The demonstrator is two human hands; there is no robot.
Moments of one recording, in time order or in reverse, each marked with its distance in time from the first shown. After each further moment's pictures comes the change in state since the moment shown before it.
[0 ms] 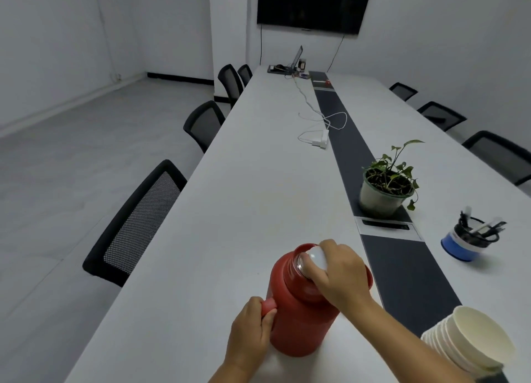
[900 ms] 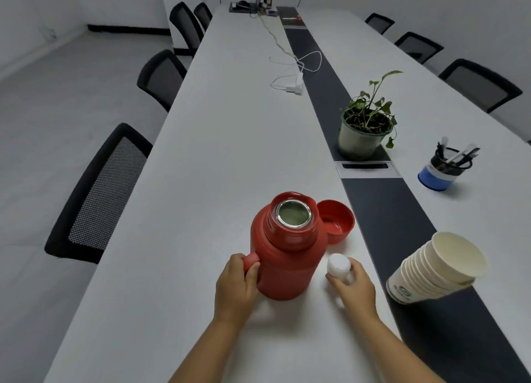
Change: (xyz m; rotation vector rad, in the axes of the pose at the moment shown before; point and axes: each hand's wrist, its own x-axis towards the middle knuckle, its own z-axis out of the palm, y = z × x) left_hand -0.006 0.011 -0.016 0.009 0.043 -0.007; right_hand -0.174 0.114 0.058 0.432 -0.090 0.828
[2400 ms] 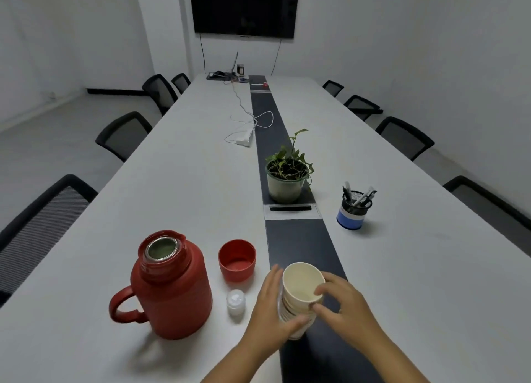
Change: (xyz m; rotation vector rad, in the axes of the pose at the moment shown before) left_hand -0.033 0.222 0.172 -0.292 -0.444 0.021; right_hand 0.054 -0.017 -0.226 -0.244 -0.207 -0.644
